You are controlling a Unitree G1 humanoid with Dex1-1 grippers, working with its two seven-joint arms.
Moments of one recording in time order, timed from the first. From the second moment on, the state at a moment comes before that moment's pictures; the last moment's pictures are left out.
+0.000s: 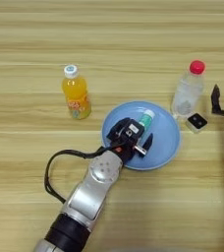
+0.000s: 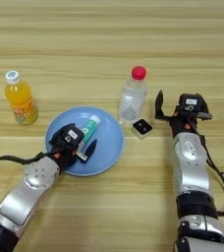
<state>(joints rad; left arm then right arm) -0.10 0.00 -0.40 0.13 0.19 0.21 -0.14 -0.31 -0.20 -0.23 0.47 0.10 -0.23 0.01</state>
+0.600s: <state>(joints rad) -0.10 0.00 -0.37 0.15 0.19 0.18 -0.14 -0.31 -0.20 -0.23 0.48 0.10 -0.23 0.01</state>
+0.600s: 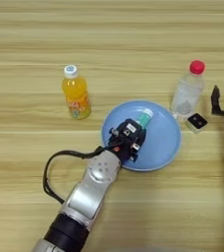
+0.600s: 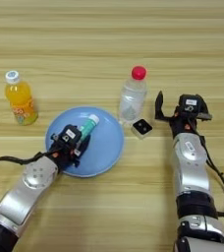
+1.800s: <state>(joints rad) -0.12 -0.04 -0.19 0.00 0.11 0.15 -0.07 -0.31 -0.20 -0.23 0.51 0.10 -0.23 0.01</state>
